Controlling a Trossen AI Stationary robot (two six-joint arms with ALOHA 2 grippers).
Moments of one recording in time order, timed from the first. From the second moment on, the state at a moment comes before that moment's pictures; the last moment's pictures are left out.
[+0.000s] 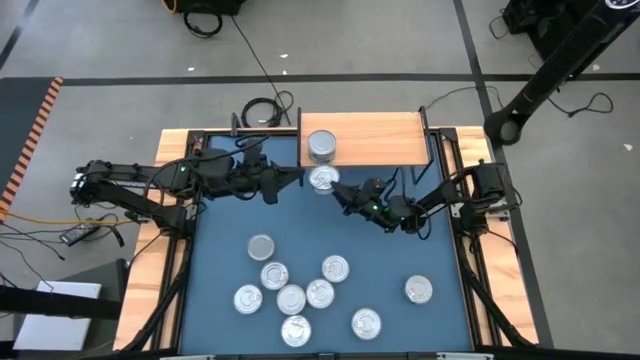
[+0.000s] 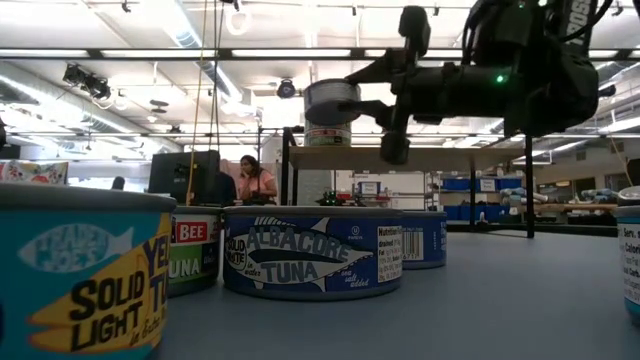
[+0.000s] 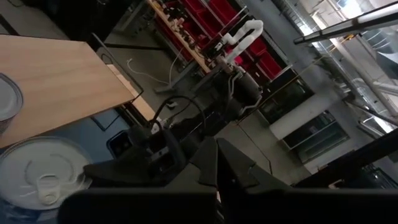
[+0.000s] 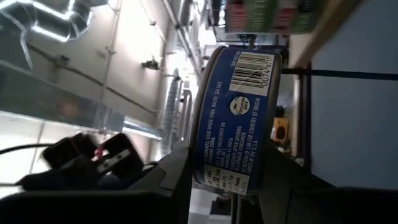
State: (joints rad) left arm -0.07 1.15 1.17 -0.08 -0.30 -0.84; right arm 0.06 1.86 0.57 1.55 0.57 1.43
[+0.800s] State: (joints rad) left arm -0.07 1.15 1.17 -0.07 -0.30 -0.84; right arm -0.01 1.90 0.58 1.55 0.50 1.44
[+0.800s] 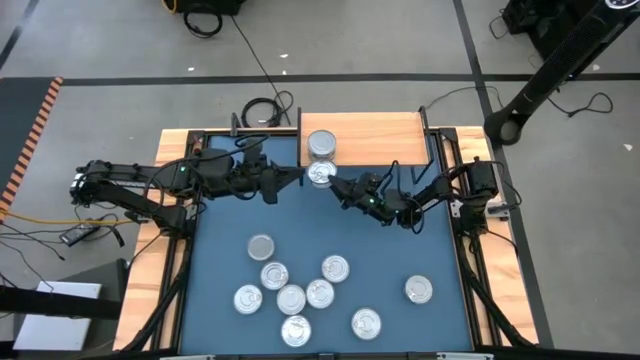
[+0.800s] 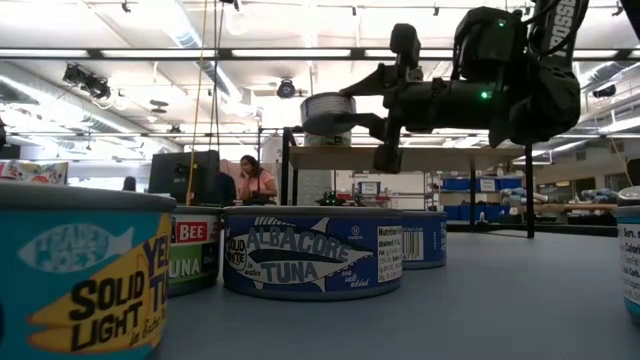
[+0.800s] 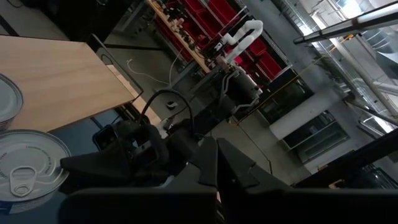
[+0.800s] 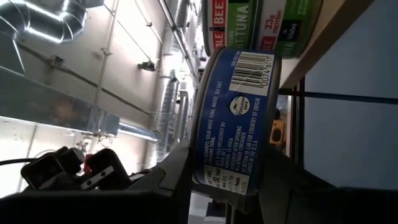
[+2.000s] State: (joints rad) left arm -0.07 1.15 1.17 -0.08 -0.30 -0.82; right arm -0.07 1.90 0.58 1.50 0.56 1.51
